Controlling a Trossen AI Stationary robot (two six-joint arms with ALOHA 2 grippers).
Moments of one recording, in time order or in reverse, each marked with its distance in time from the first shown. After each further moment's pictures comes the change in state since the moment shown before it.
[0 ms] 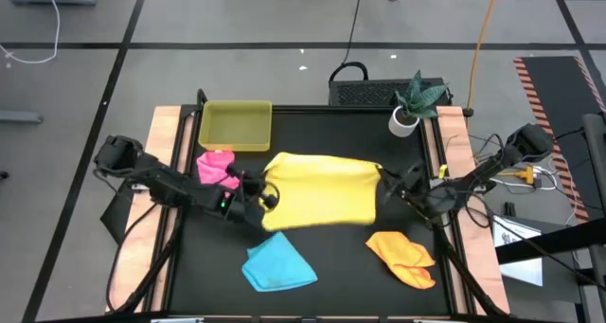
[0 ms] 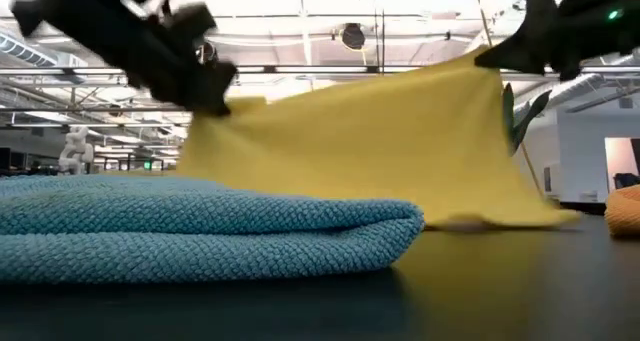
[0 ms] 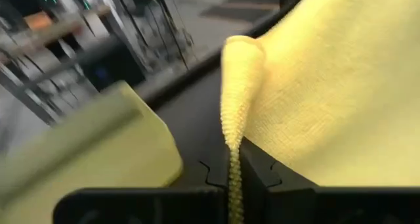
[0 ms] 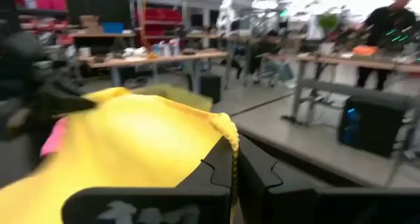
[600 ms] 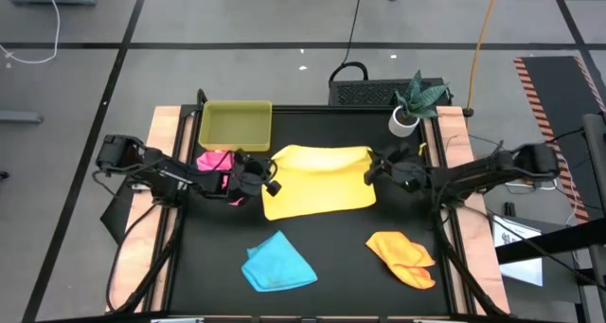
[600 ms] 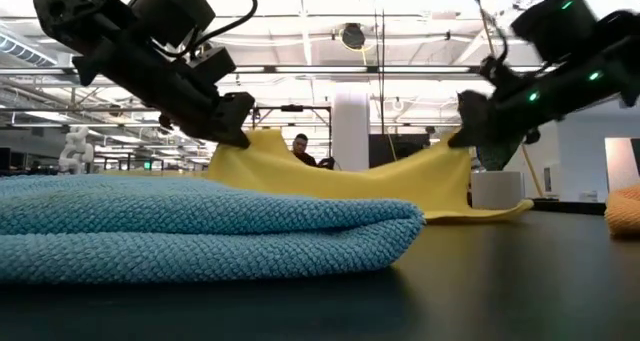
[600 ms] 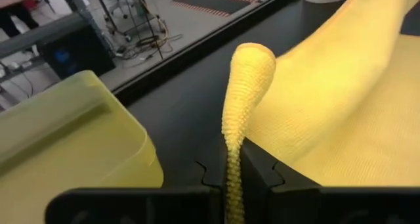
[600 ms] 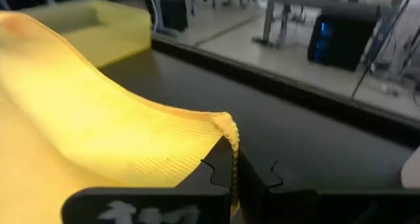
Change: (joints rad) left arm 0.205 0.000 -0.135 0.401 0.261 0.238; right arm -0.600 0.162 0.000 -0.260 -0.503 0.324
